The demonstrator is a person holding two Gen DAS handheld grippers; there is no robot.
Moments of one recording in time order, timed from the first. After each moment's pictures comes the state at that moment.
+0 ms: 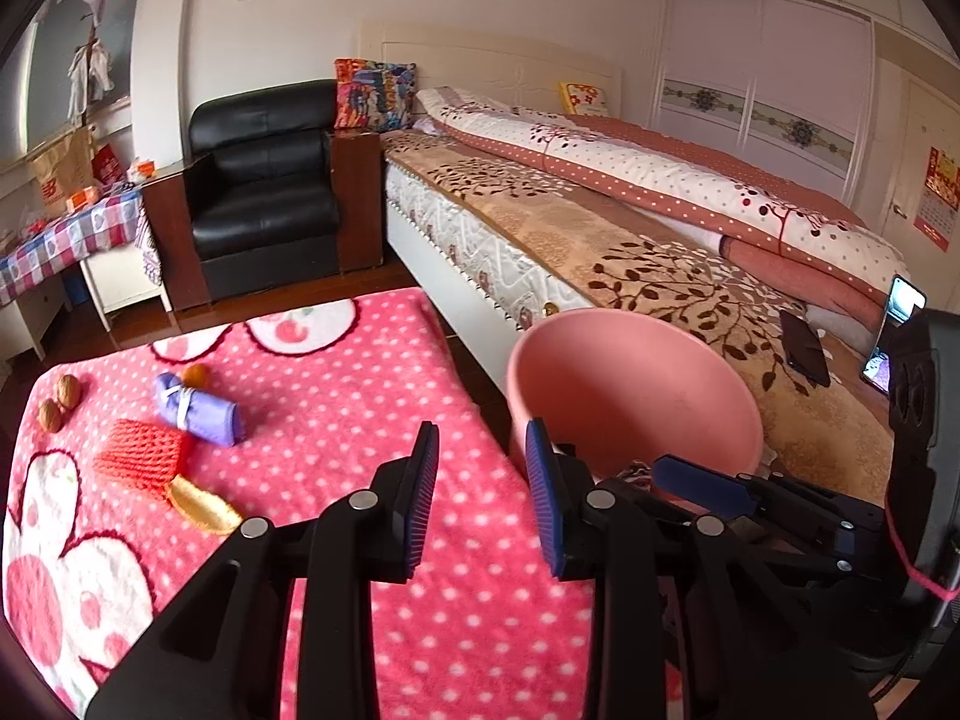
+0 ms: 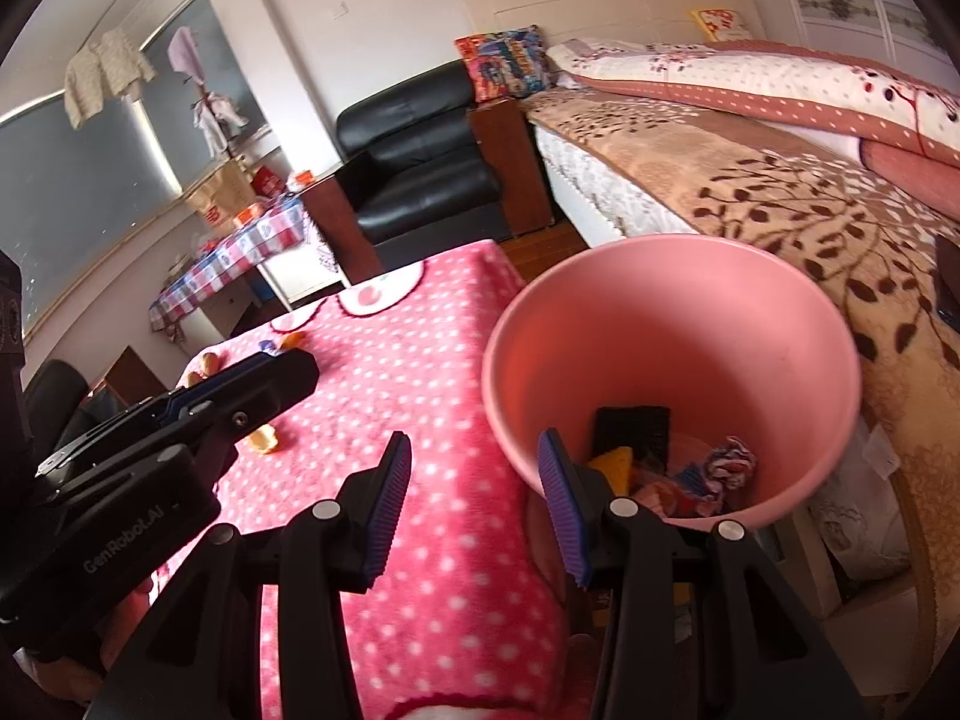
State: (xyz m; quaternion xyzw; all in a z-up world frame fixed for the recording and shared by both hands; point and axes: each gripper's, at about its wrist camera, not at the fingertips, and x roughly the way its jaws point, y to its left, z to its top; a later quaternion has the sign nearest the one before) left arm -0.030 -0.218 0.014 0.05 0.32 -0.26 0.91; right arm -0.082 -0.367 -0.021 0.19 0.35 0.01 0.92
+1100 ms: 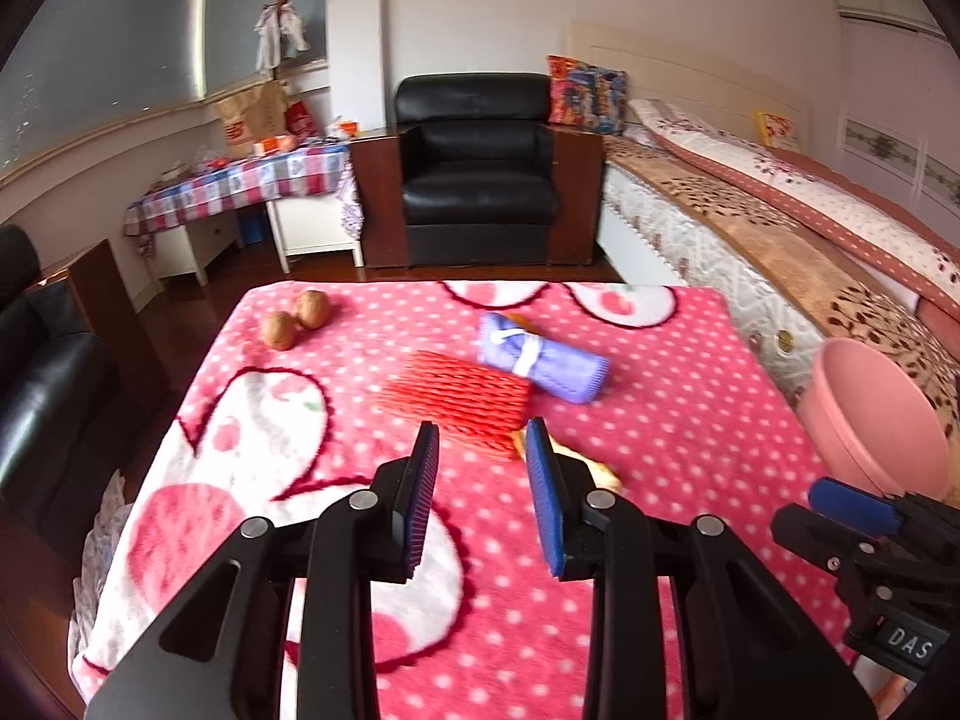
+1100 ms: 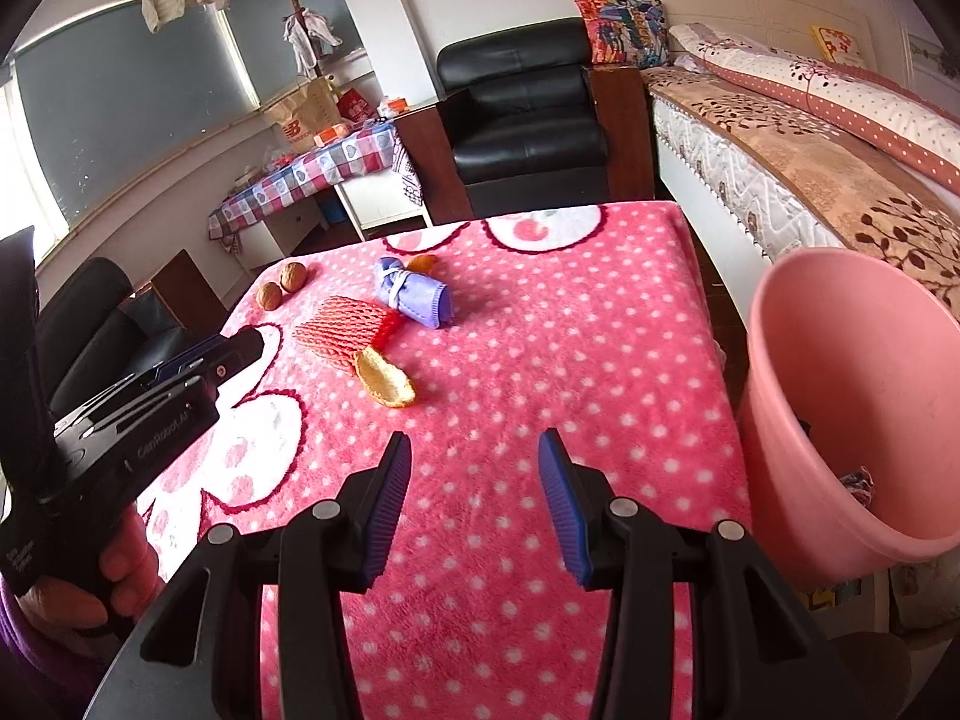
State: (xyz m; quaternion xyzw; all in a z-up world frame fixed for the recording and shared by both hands) left arm 0.001 -0.056 -0.007 0.02 0.32 -0.04 0.95; right arm -0.032 -0.247 -0.030 0.12 0.39 0.11 0.91
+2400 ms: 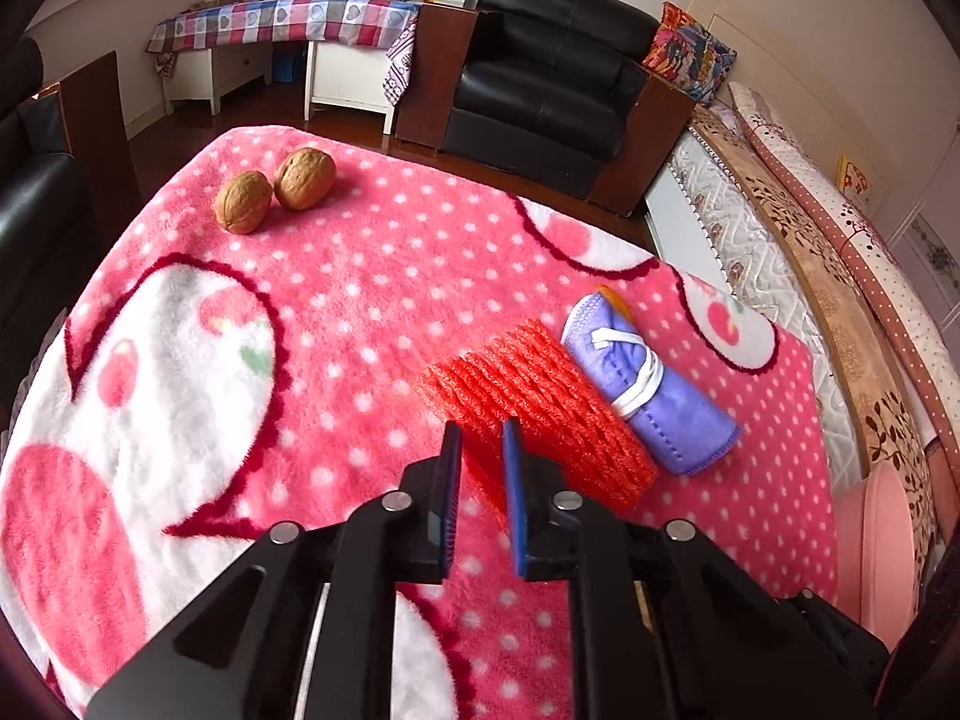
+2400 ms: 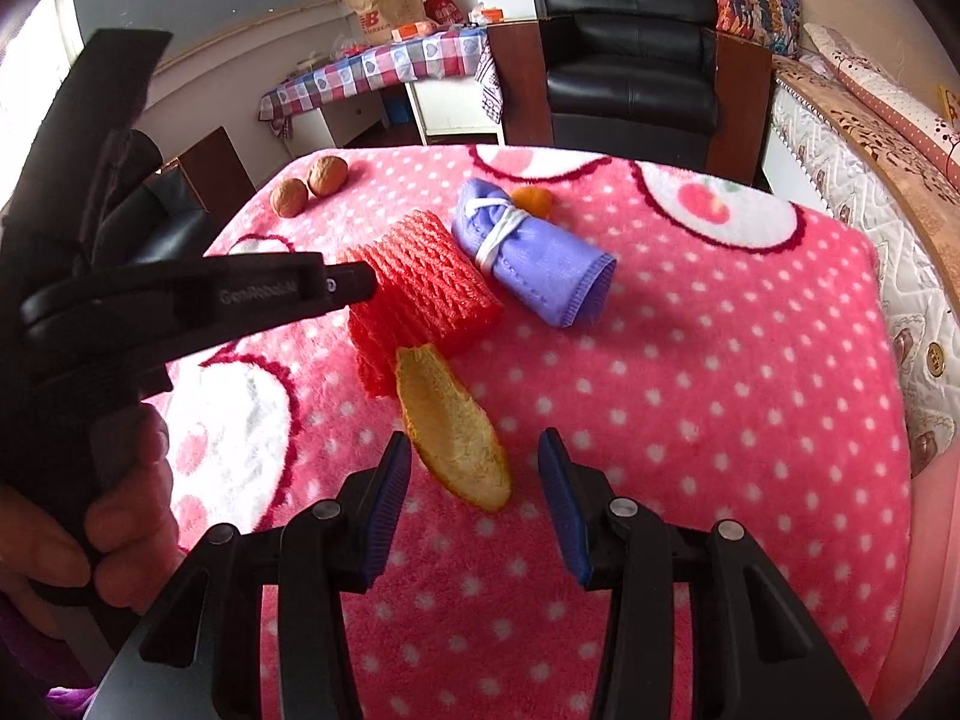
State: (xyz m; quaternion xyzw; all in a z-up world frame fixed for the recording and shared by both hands) left arm 0.112 -0.015 -0.060 -0.14 0.45 -0.01 0.88; right arm 0.079 -0.162 -0.082 0.01 0.46 0.19 0.87
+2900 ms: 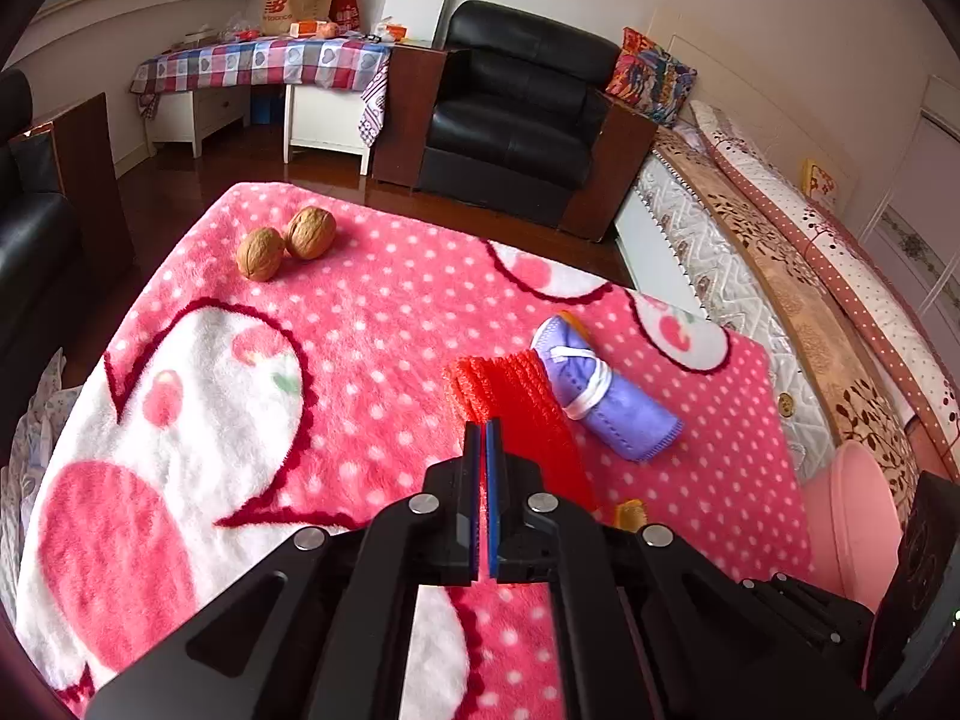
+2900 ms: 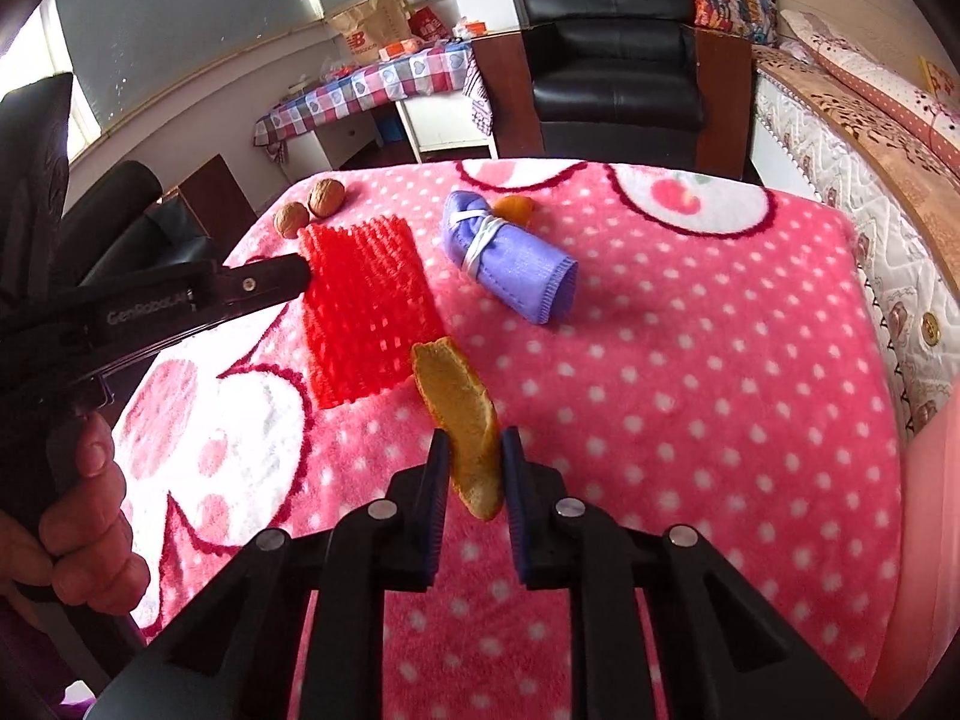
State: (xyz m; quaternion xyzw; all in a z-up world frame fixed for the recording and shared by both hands) left arm 0.079 -0.011 -0.027 -0.12 0.40 -0.04 0.91; right arm 0.060 -0.181 -0.072 0.05 0.44 0.18 0.88
